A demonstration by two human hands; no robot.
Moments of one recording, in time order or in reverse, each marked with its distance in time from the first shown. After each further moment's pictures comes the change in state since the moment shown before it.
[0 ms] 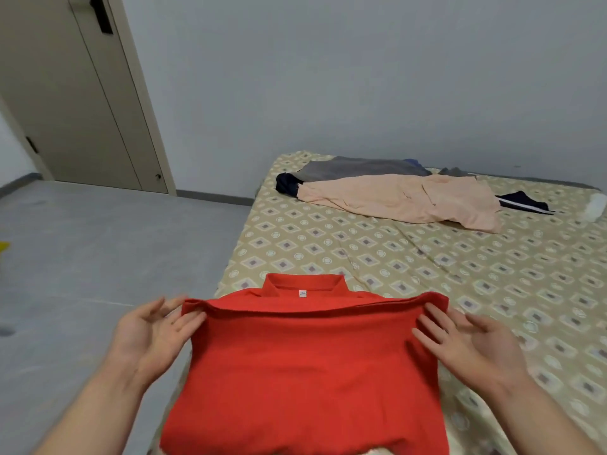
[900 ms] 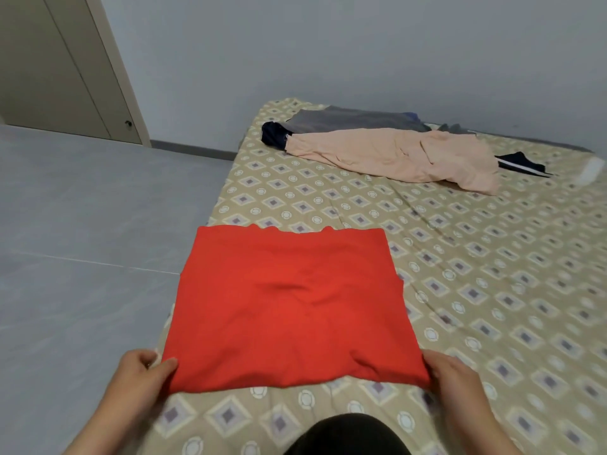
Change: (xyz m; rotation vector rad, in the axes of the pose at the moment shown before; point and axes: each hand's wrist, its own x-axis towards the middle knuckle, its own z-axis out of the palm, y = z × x) left_hand -0.005 -0.094 -0.104 1.232 0.412 0.130; right_hand -0.012 0.082 -0.098 -0.918 0.383 -0.274
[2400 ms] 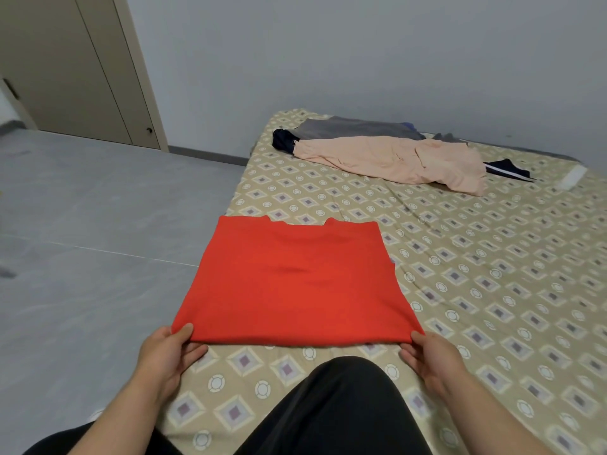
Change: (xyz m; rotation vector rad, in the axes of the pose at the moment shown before) left_hand -0.036 -0.009 -0.002 -0.752 -0.071 -0.254; right_hand -0.010 0.001 -0.009 0.237 0.025 0.300
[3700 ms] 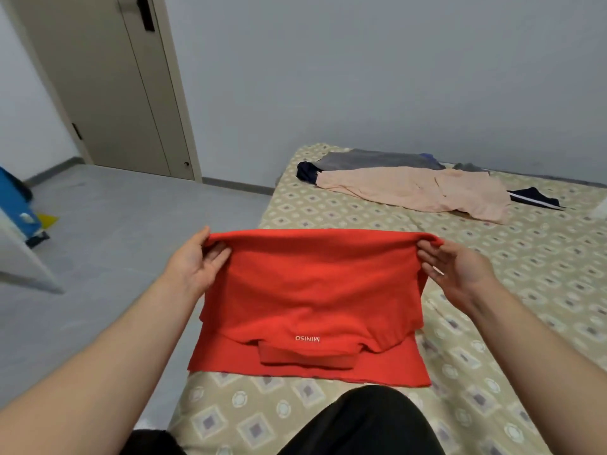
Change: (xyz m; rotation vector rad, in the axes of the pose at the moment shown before) left_hand -0.045 0.174 0.083 -0.426 -0.198 0.143; right_hand -0.073 -0.162 0.080 0.132 -0.369 -0.389
